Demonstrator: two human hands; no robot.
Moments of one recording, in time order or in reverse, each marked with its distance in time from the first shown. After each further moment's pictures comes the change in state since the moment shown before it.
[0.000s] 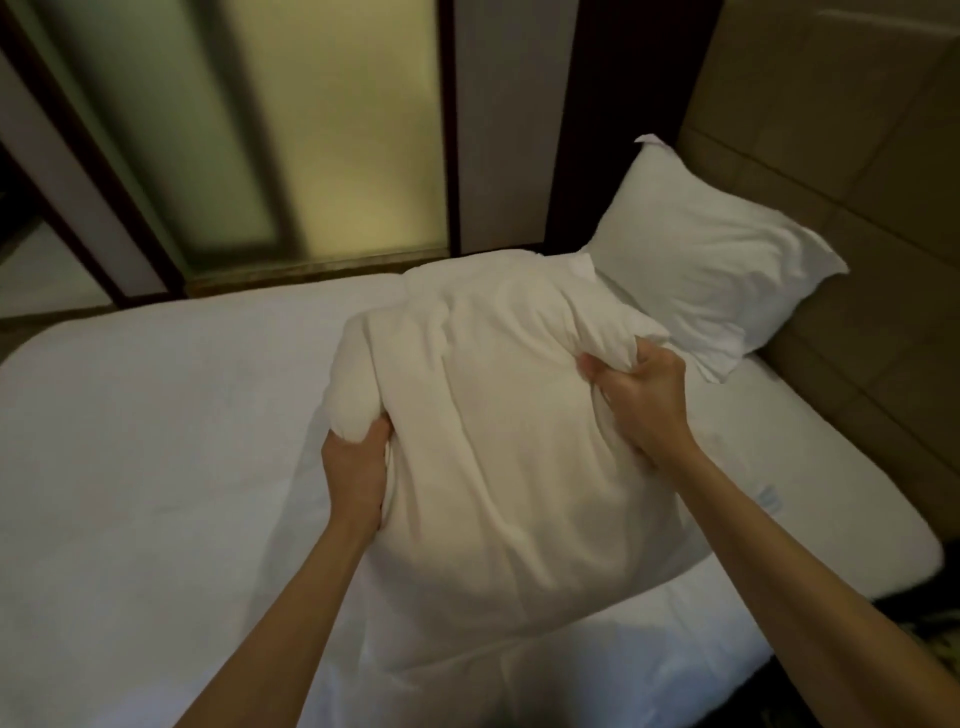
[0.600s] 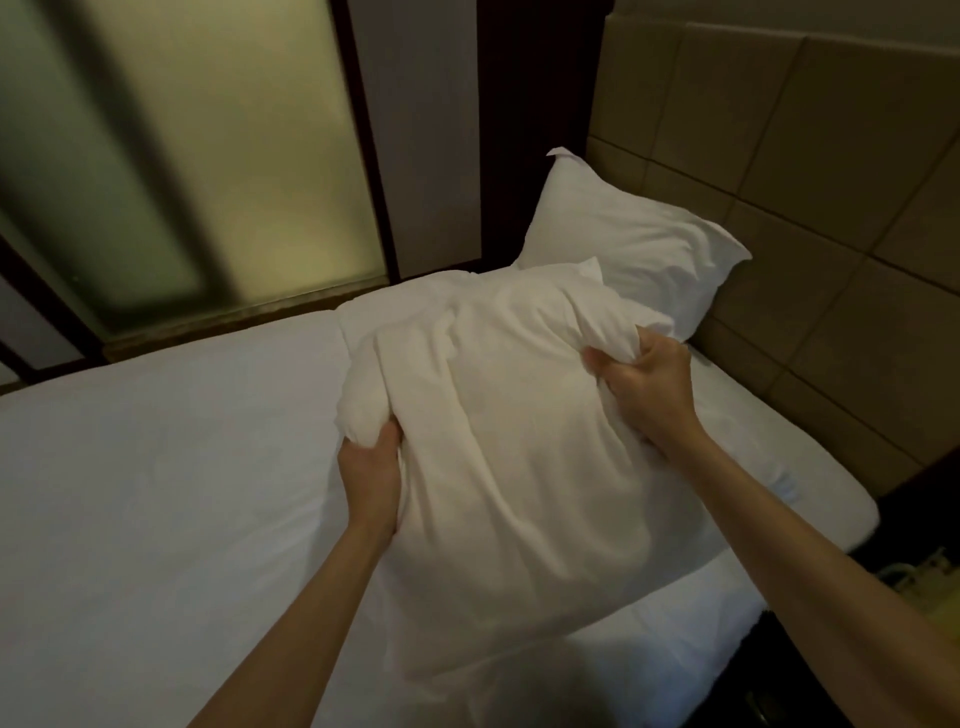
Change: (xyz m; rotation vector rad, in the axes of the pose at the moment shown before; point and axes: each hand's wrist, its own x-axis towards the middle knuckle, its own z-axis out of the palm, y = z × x) left_hand -0.006 -0.004 0.109 0.054 -0.130 -0.004; right_hand 0.037 0.034 -0.080 -0.078 0.149 -0.042
